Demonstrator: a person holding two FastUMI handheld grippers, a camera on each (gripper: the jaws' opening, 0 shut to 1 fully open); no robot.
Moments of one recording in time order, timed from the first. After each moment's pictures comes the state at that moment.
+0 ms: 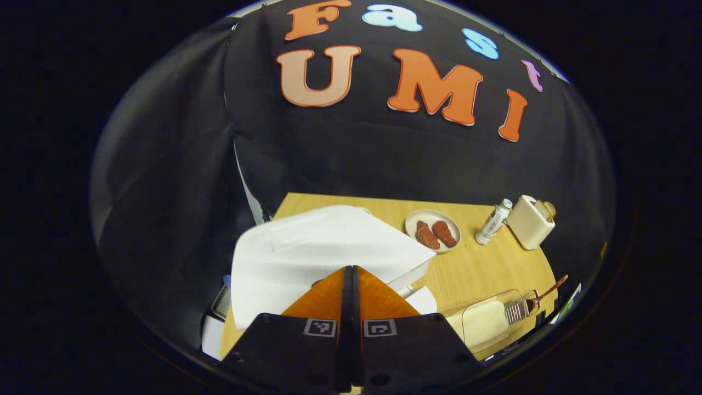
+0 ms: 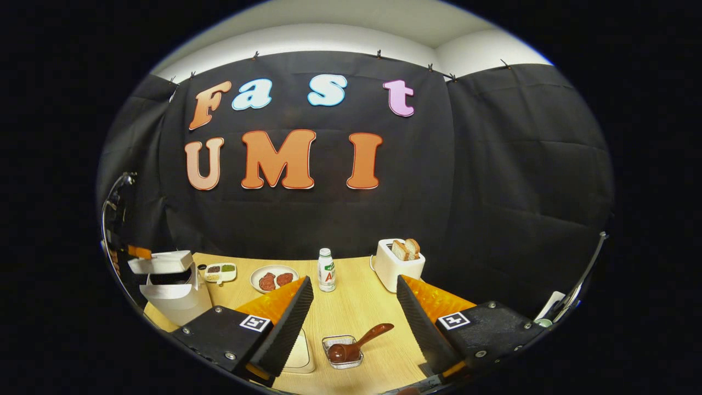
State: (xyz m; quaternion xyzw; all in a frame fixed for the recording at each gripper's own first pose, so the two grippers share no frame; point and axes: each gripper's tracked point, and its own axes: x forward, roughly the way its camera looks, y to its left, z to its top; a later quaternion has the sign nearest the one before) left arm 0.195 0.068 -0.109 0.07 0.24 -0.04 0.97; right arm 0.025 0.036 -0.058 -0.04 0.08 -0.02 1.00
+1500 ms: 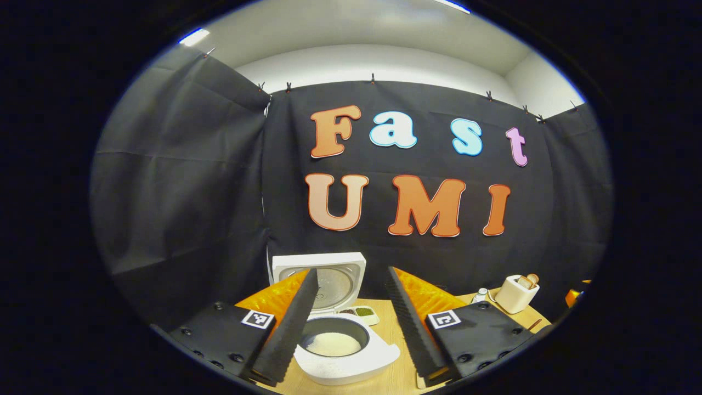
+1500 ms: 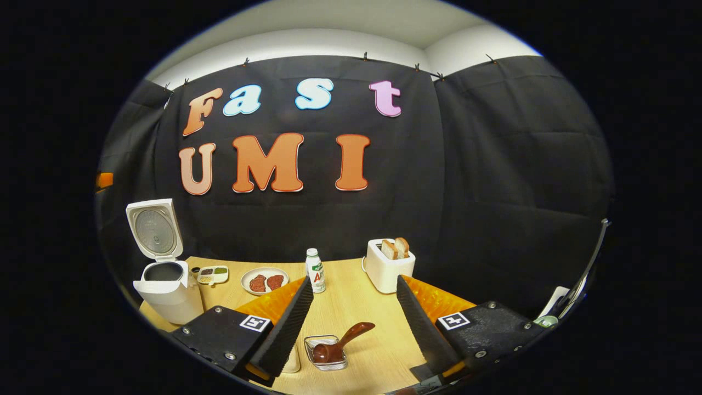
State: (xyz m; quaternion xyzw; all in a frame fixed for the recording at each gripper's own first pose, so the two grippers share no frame) left arm 0.074 0.046 0.070 0.04 -0.03 -0.03 1.00; right arm 0.035 -0.009 -0.095 -0.01 0.07 -0.02 1.00
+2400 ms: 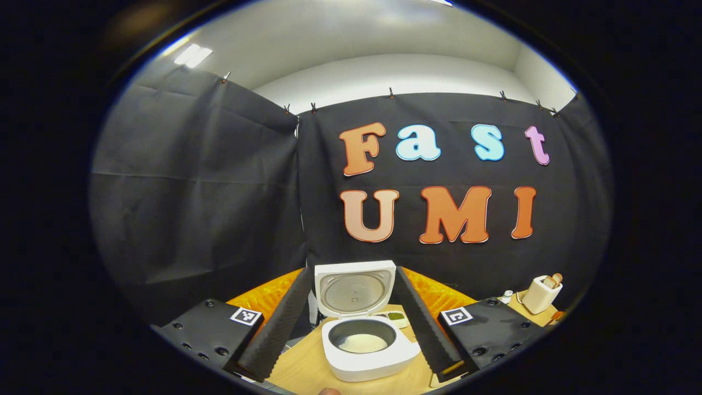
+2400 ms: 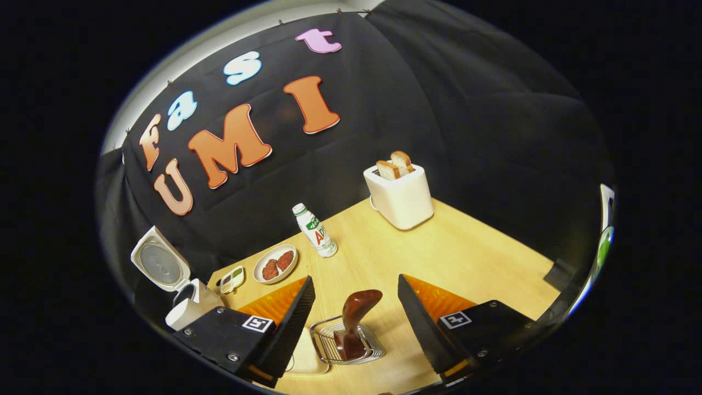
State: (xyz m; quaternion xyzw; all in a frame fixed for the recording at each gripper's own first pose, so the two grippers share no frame) left arm 0.014 0.069 0.087 0.07 -0.06 0.08 0.99; right arm 0.102 -0.023 -0.244 0.21 0.22 0.00 0.95
